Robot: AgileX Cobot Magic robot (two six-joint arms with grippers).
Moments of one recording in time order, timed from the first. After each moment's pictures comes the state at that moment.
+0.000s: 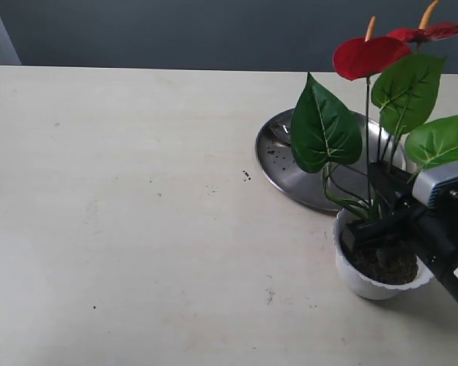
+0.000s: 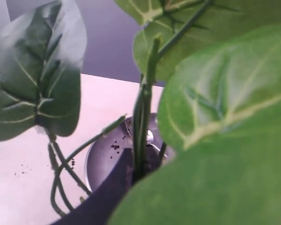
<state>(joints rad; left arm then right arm) -0.10 0.00 0.00 0.00 0.17 0.06 0.80 1.47 -0.05 0.39 -1.21 -0.12</state>
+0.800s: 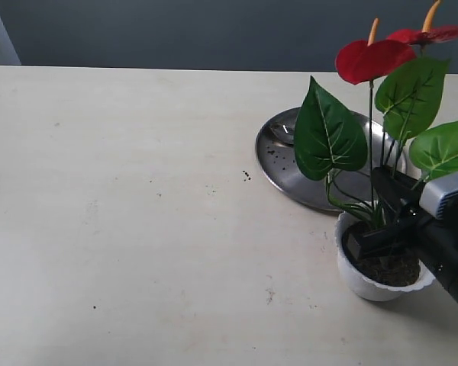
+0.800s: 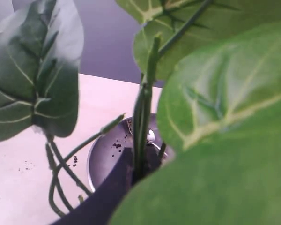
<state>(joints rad) -0.10 0.00 0.00 0.00 0.17 0.06 0.80 1.48 -0.01 0.38 -1.26 -0.12</state>
